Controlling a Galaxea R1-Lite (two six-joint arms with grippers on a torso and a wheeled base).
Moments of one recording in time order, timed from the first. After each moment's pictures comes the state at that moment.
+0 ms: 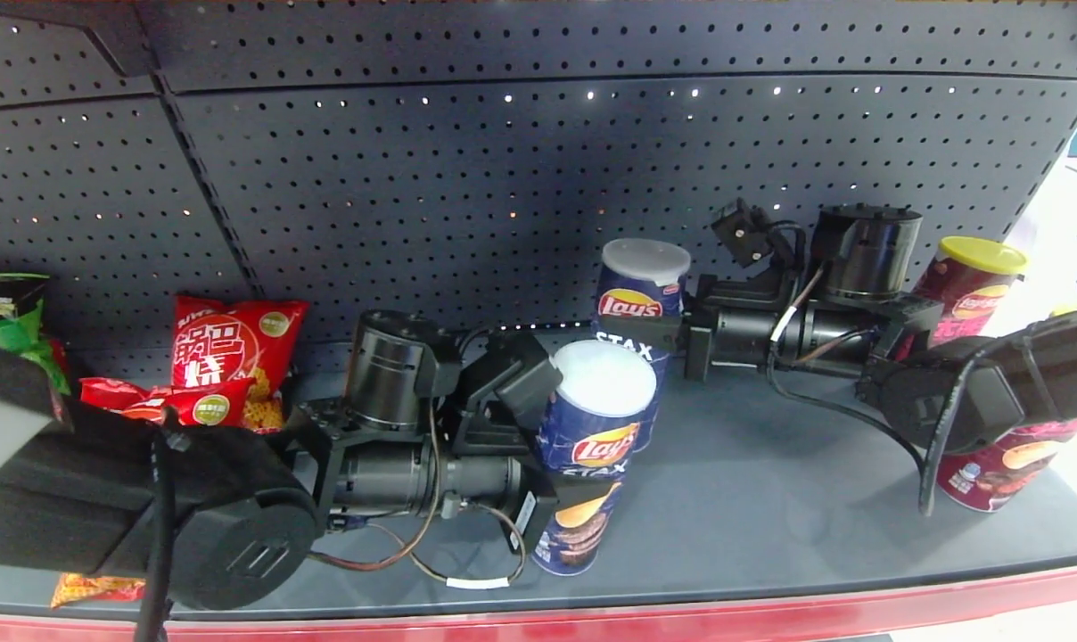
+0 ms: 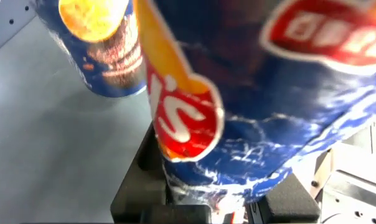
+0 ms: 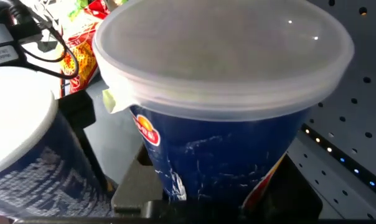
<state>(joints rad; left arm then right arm) -0.70 1.86 -0.80 -0.58 -0.47 0.14 0.42 1.91 -1.04 -0.75 0.75 -0.09</state>
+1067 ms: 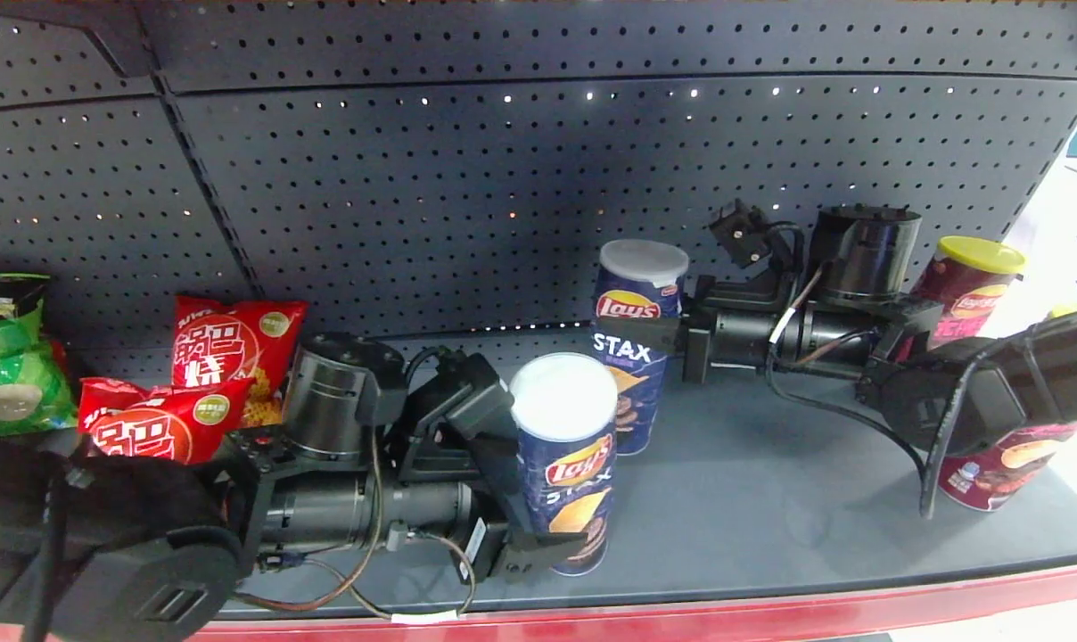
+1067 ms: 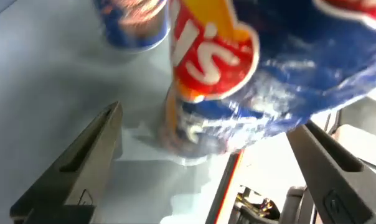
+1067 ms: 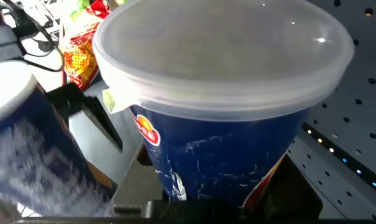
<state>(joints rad) -0.65 1.75 -0.68 -0.57 -0.42 0.13 0.43 1.91 -1.04 -0.75 0.74 -0.09</state>
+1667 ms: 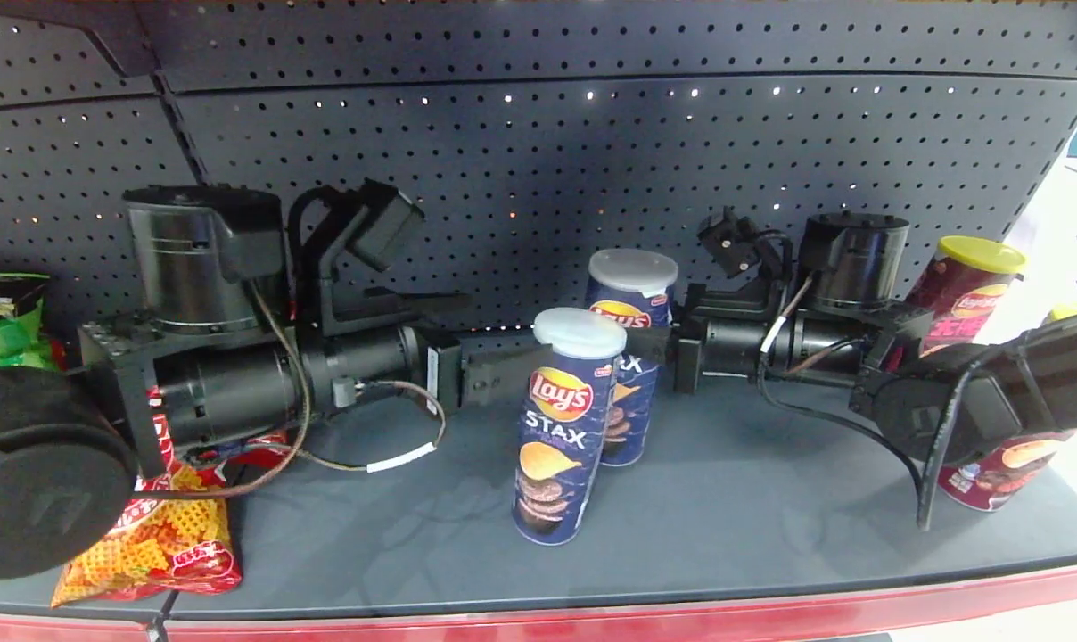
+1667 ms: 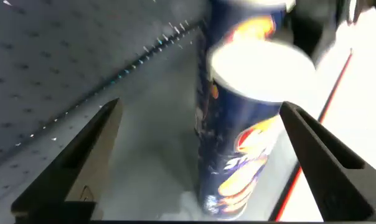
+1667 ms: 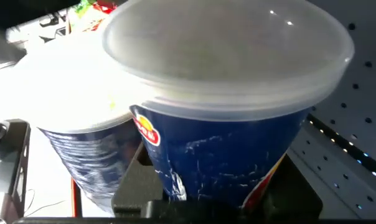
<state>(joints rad) -0.57 1.60 -0.86 -0.58 -0.27 -0.01 0.46 1.91 -1.03 -0.75 0.73 -0.09</state>
